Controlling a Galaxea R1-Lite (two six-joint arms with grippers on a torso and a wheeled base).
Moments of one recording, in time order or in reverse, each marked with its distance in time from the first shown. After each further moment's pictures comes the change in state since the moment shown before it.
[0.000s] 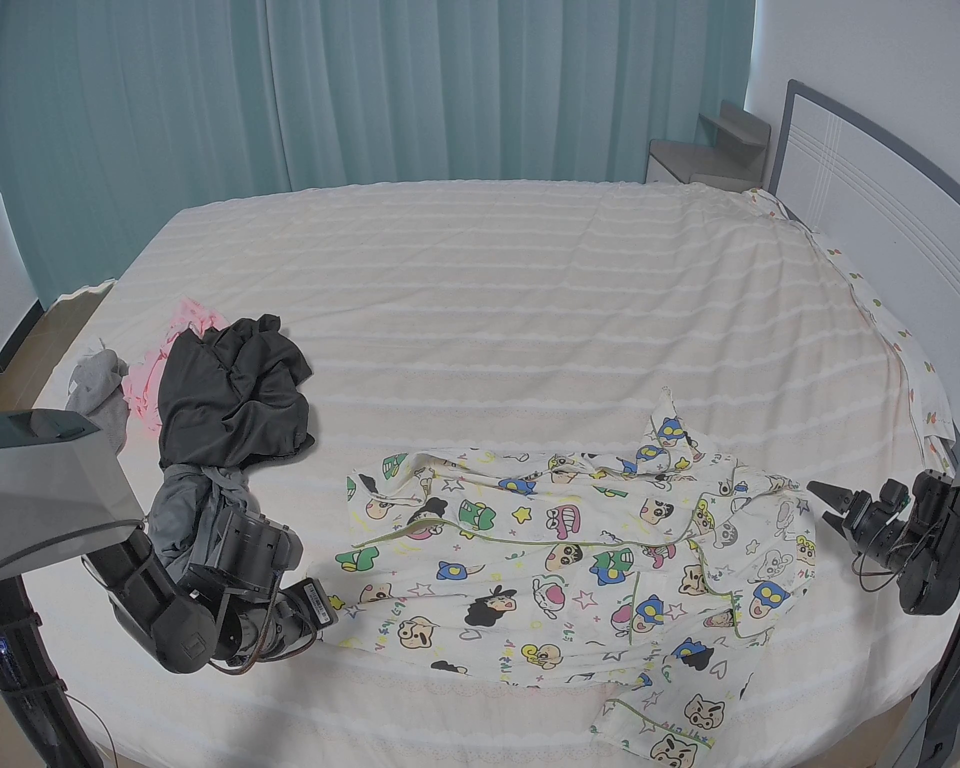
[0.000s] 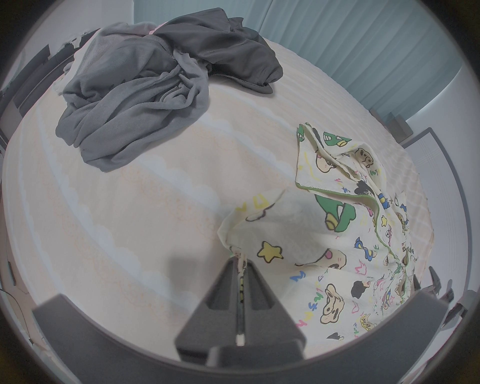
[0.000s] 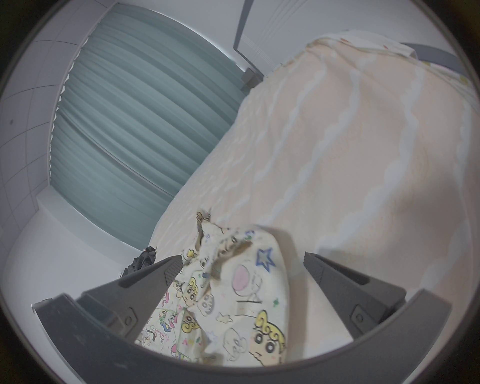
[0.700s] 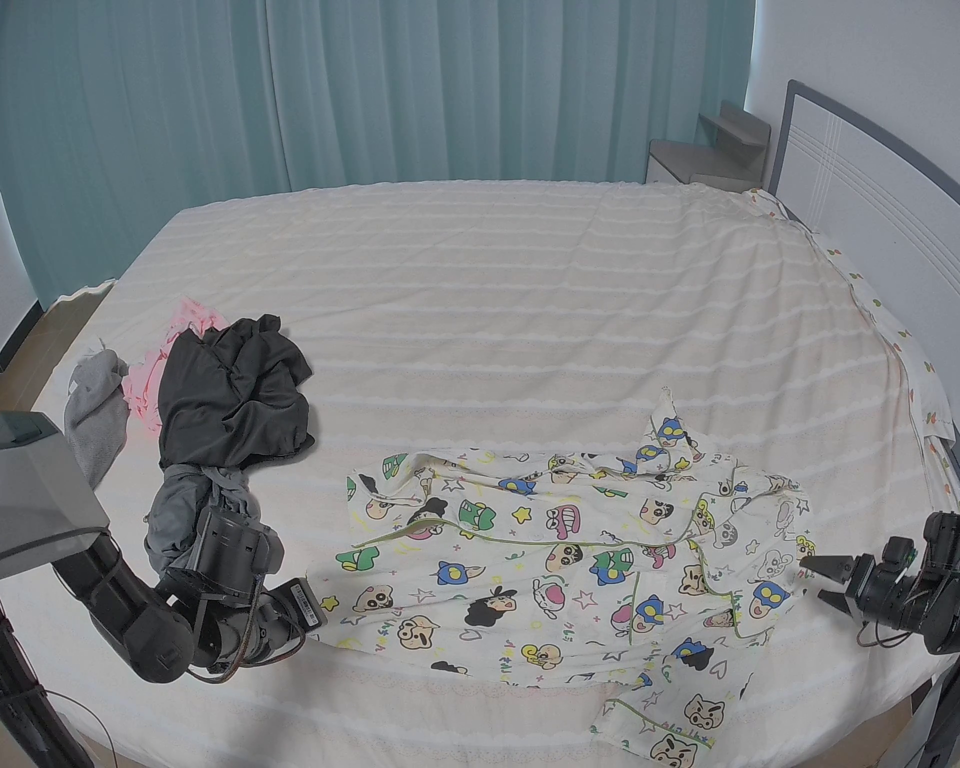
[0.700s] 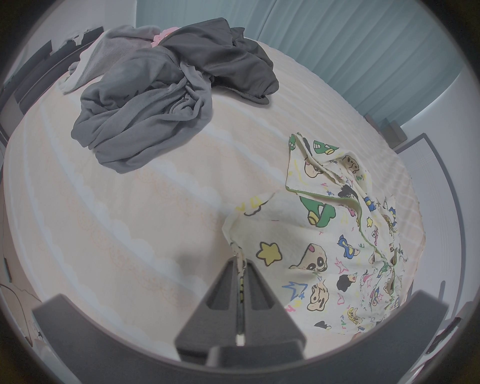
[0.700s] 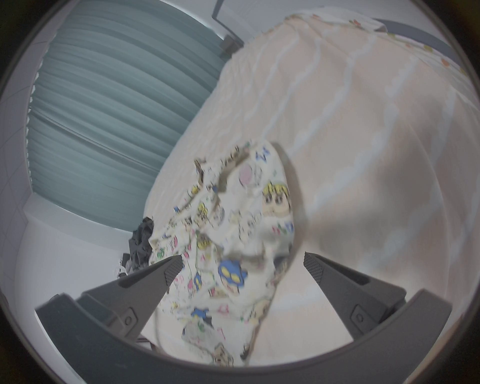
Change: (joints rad) left arm -0.007 -0.092 0.061 0.000 -0.007 -0.019; right arm 0.014 -0.254 0.346 0.242 -0.002 -0.126
